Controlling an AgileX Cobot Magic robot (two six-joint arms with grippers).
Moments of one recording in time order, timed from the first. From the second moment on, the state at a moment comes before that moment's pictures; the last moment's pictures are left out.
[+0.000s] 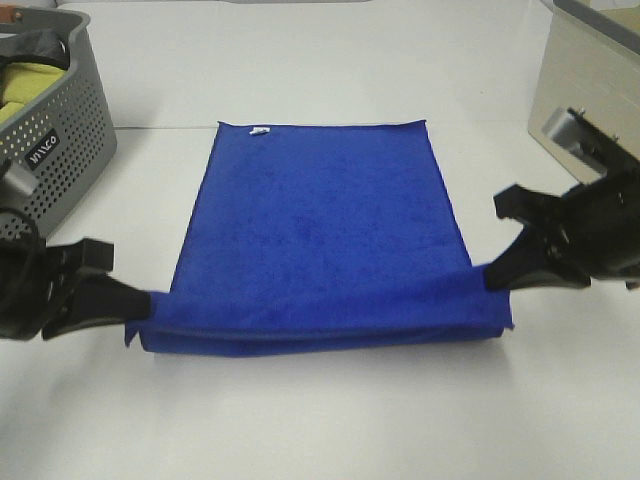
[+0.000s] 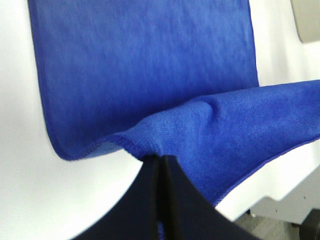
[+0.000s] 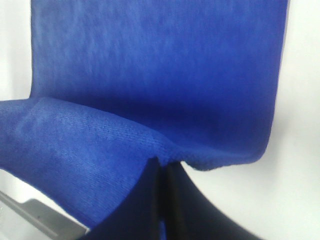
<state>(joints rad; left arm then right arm) -0.14 1.53 -0.50 -1.60 0.56 1.19 0.05 1.55 -0.75 0.86 0.67 -0.61</state>
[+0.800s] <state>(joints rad) -0.14 1.93 -1.23 -1.49 0.38 1.14 0.05 2.14 -1.70 0.70 0.81 -0.41</state>
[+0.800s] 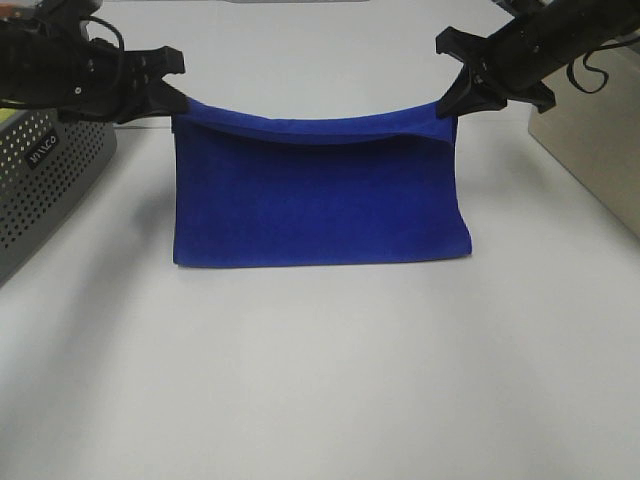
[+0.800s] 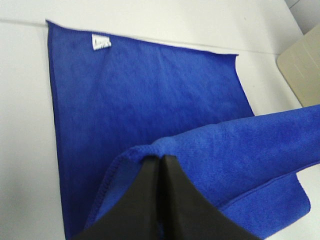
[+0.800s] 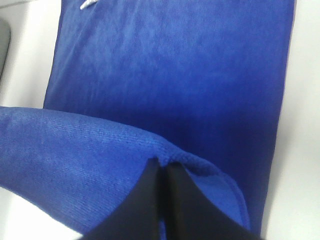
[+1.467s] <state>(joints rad) -0.14 2.36 -1.82 -1.48 0.31 1.18 0.05 2.58 -2.32 0.58 0.78 -0.36</state>
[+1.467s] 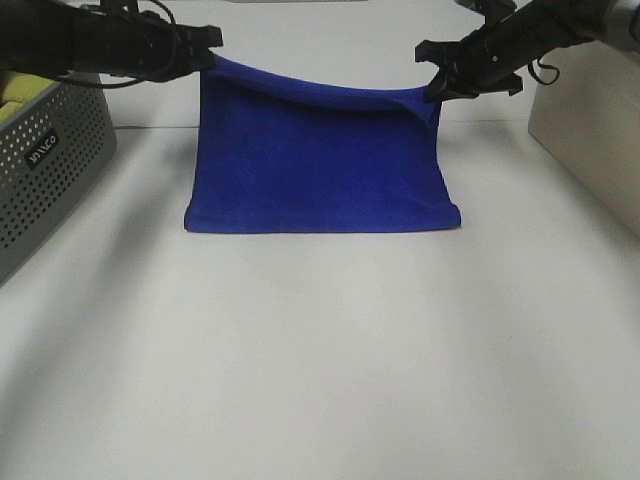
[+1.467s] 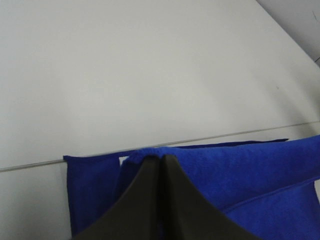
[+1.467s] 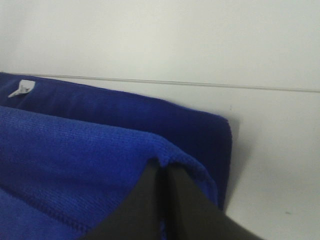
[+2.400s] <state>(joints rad) -0.11 2.42 -1.84 -1.01 0.56 0.73 0.04 2.56 -2.34 0.41 1.15 -0.22</state>
